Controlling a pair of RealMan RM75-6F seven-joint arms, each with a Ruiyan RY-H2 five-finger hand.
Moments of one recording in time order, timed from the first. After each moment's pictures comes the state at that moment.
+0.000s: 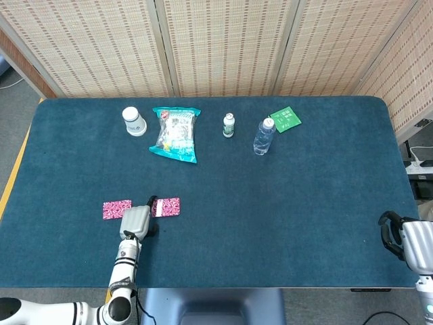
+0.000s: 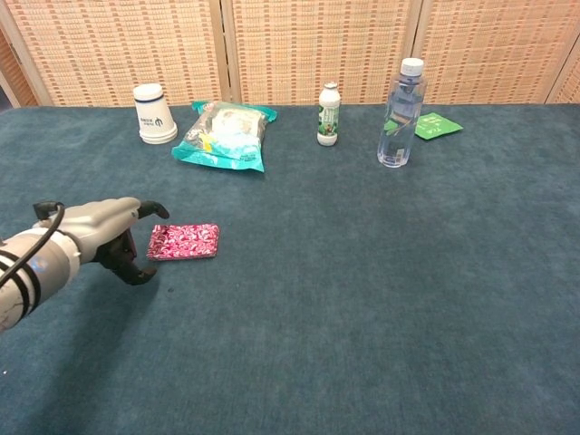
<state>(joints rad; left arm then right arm) -0.64 -1.78 -0.25 -1.63 0.59 1.30 0.83 0.03 -1.06 0.07 -1.63 -1.55 1.57 -0.03</state>
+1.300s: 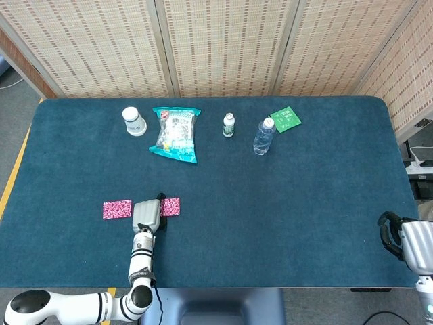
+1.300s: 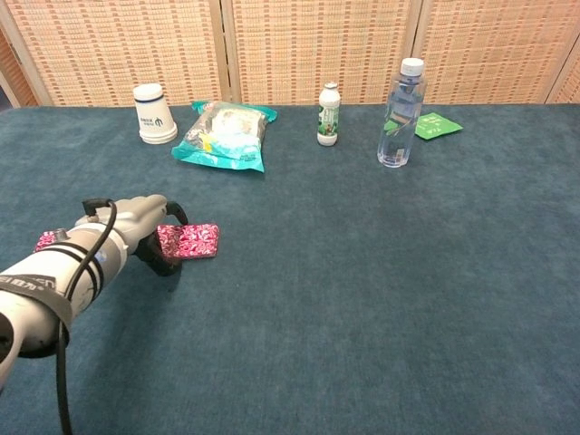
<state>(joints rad) -0.73 -1.92 -0.33 -1.47 0.52 1.32 0.88 0.03 -1.06 0.07 -1.63 -1.55 1.57 -0.02</state>
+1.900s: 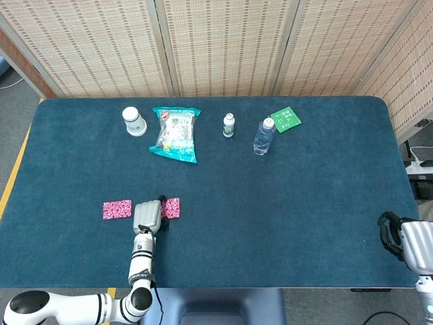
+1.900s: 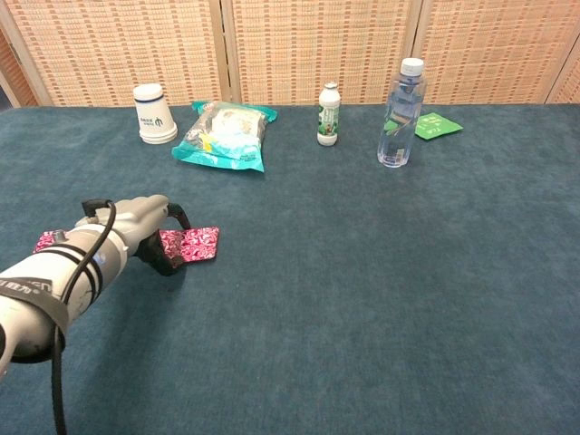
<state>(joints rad) -0.73 -1.92 -0.32 -1.49 0.52 1.33 0.88 0.03 -1.06 0.07 -1.63 -1.55 1.56 -0.02</state>
